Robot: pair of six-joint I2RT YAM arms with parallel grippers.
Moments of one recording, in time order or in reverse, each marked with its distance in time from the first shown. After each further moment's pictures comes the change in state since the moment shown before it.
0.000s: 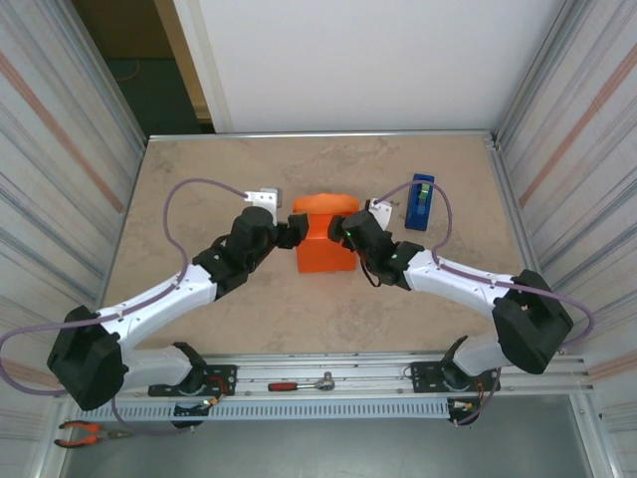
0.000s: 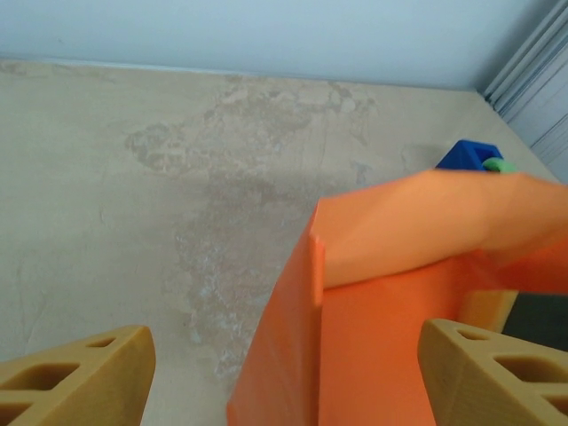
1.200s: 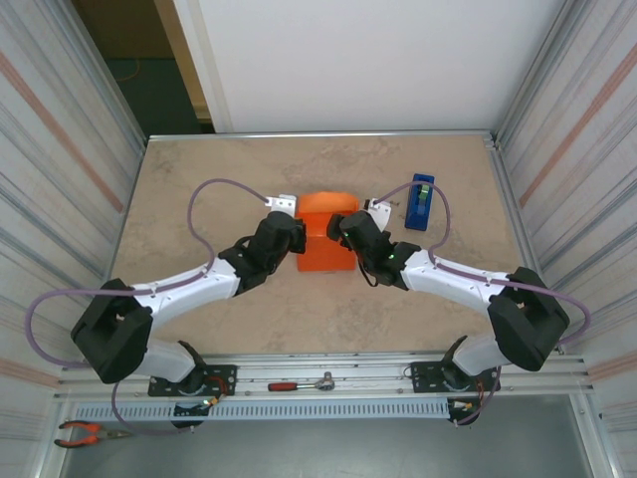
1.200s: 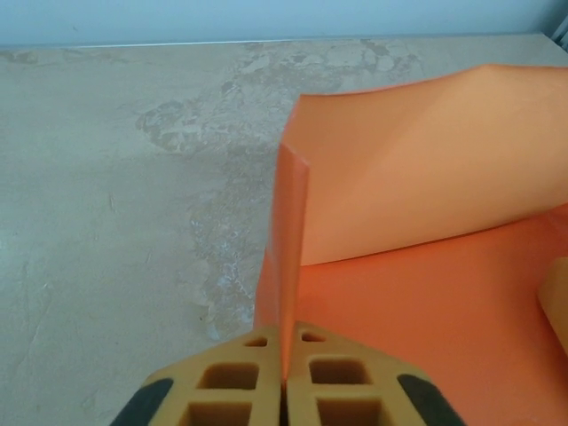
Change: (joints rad) left arm -0.057 0.180 0.027 0.074 -0.124 0.053; right arm 0.010 0.022 0.000 0.030 0.032 0.022
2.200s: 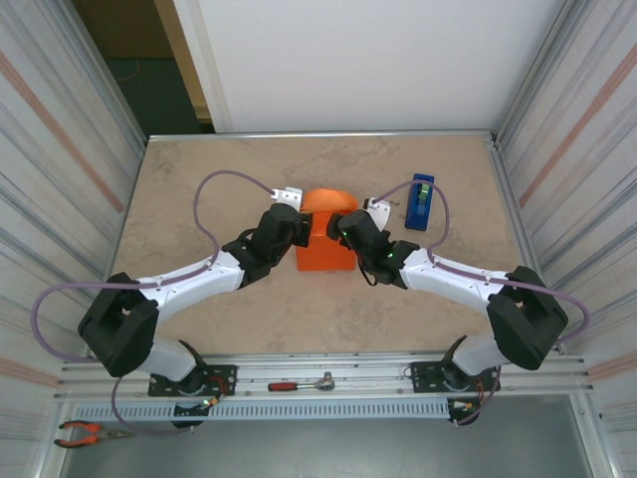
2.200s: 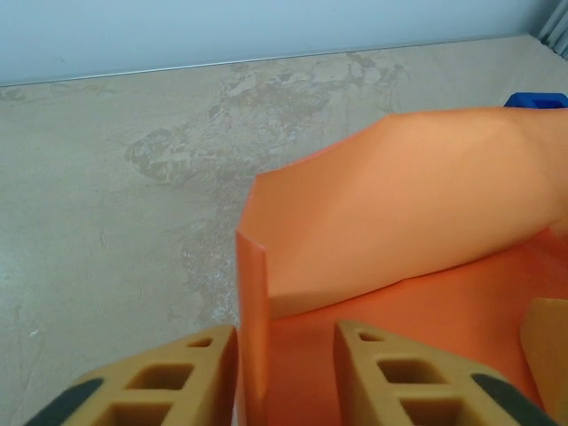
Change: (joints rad) left arm 0.023 0.041 0.062 0.006 0.027 0.078; right arm 0.001 0.008 0.017 -0.019 0.005 0.000
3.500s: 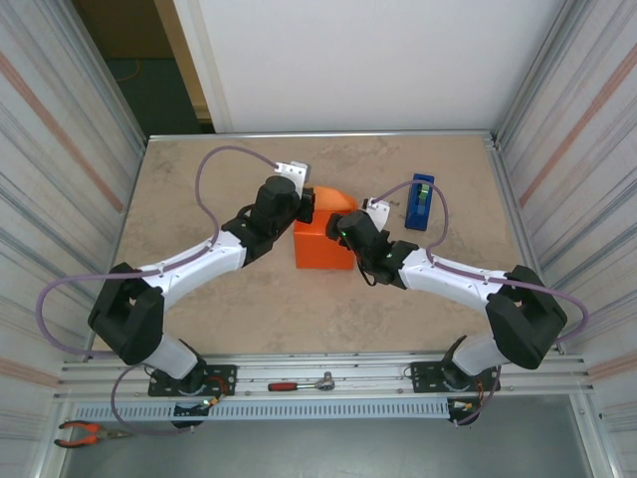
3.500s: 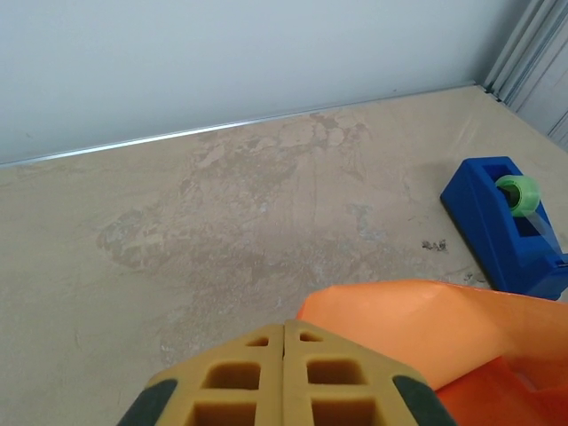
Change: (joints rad) left arm 0.078 0.077 0.189 -0.016 0.143 0.092; right arm 0.006 0.006 0.002 0.004 0.009 0.000
